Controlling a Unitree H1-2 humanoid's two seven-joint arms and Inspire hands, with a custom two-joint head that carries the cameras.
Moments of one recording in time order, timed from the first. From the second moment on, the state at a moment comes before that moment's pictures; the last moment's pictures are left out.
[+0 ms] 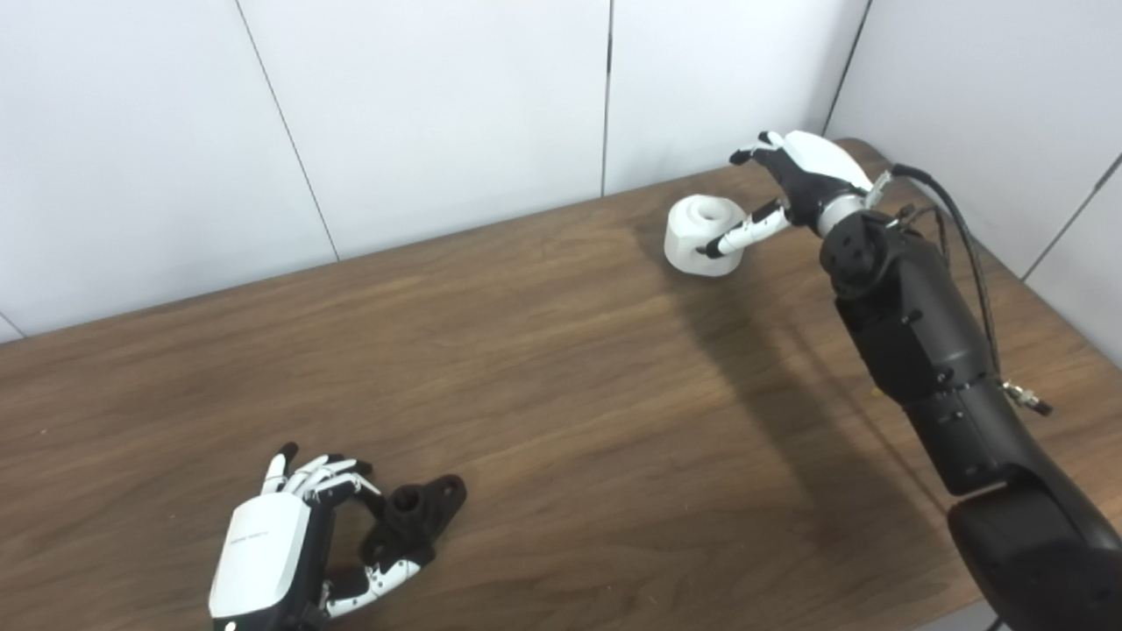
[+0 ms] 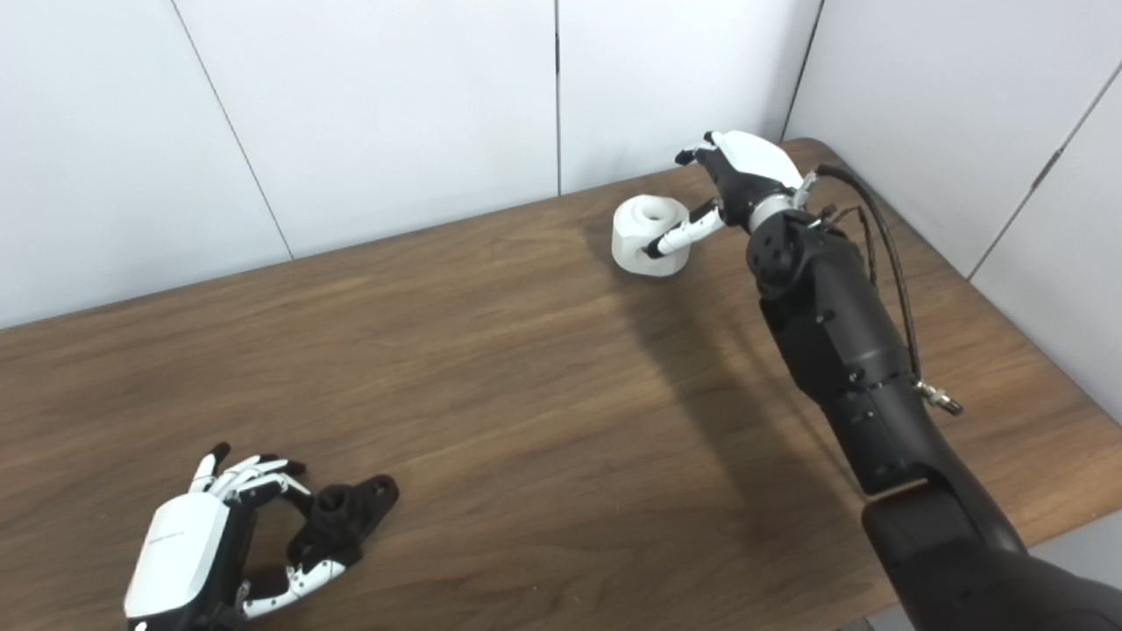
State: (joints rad) left arm 0.06 0.26 -0.33 -0.22 0.90 0.03 0.03; right arm -0.48 -0.54 -0.03 0.09 -0.85 0.47 0.39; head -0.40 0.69
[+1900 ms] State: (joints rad) left arm 0.06 0.26 -0.32 -0.21 0.91 0.03 0.03; right arm -0.49 -0.54 0.04 0.18 -0.73 0.47 0.22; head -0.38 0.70
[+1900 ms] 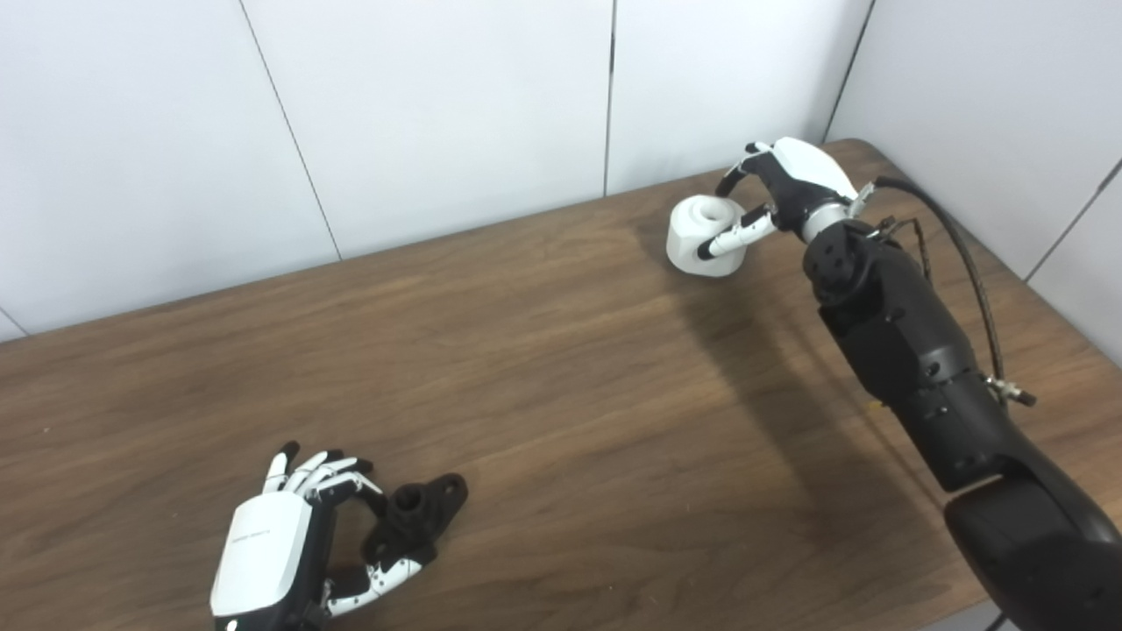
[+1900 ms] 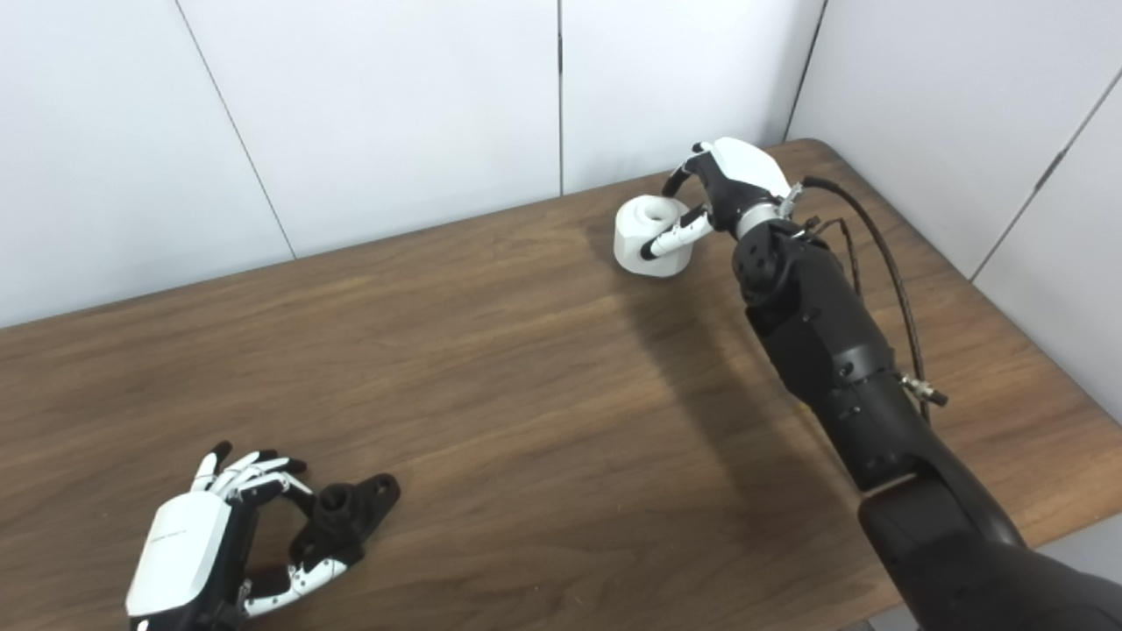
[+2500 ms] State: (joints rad) left arm 0.06 0.26 -0.32 -0.21 0.91 0.03 0.03; right arm -0.49 -0.58 0.08 0.20 -0.71 0.47 0.20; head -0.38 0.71
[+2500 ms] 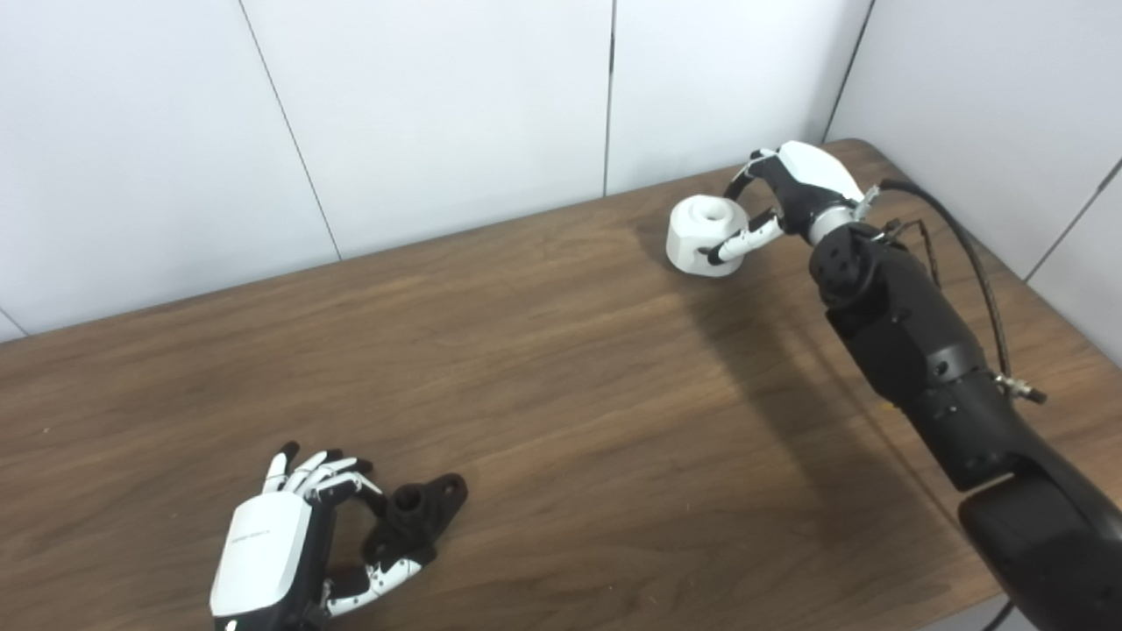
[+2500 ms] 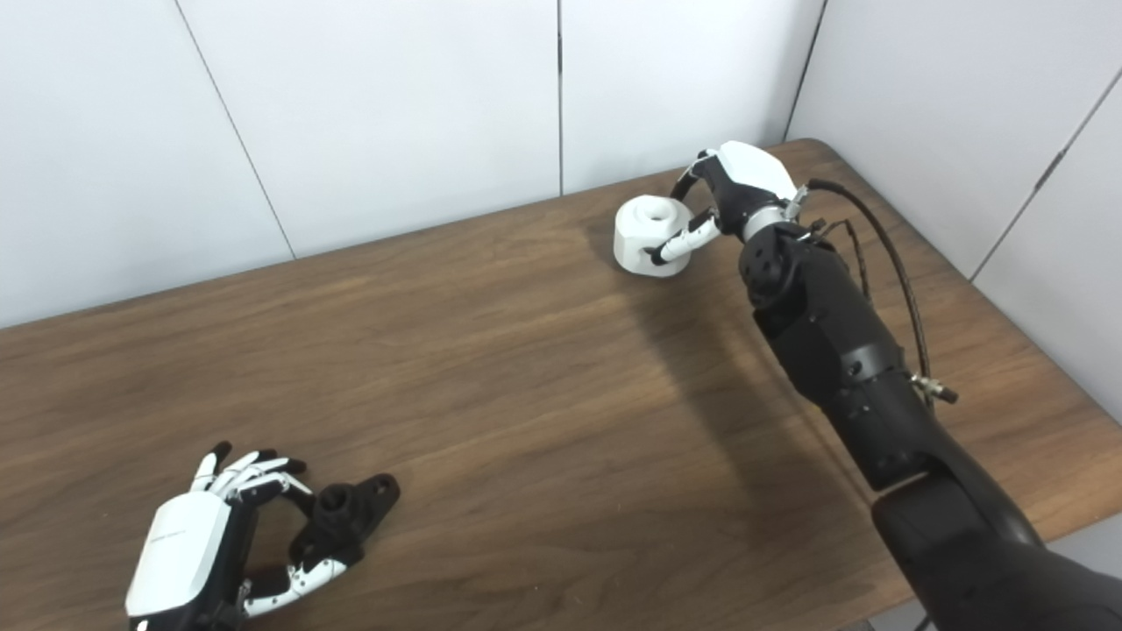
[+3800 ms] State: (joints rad) left arm 0.06 0.25 -0.32 -0.21 0.91 0.03 0.02; right arm -0.47 -0.58 0.09 0.22 -0.66 0.45 0.13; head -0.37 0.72
